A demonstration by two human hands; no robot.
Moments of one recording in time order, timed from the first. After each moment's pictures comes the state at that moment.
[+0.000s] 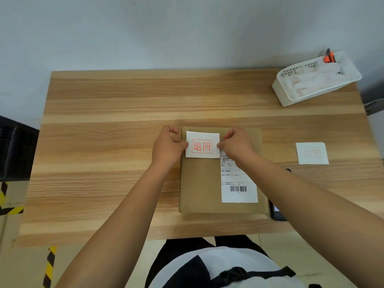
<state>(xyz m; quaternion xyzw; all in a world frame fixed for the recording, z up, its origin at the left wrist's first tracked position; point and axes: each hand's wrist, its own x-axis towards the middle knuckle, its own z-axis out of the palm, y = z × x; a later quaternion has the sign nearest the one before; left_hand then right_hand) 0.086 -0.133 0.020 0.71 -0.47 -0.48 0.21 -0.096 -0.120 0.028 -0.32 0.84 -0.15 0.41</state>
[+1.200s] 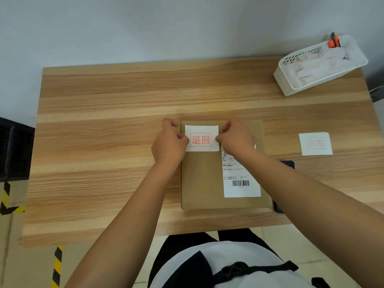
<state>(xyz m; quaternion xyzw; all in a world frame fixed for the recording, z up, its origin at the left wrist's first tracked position) 0.075 -0.133 0.015 0.74 -0.56 -0.34 0.15 -0.093 -0.126 0.020 -0.40 0.84 -0.09 0.34</state>
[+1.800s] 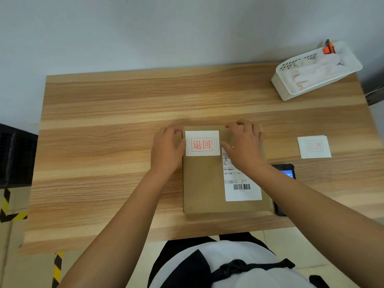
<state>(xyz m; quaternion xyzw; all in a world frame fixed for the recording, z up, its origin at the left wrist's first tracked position) 0.097 -0.132 0.000 0.65 -0.65 -0.33 0.20 -0.114 -0.094 0.015 -0.62 0.77 -0.05 0.15</state>
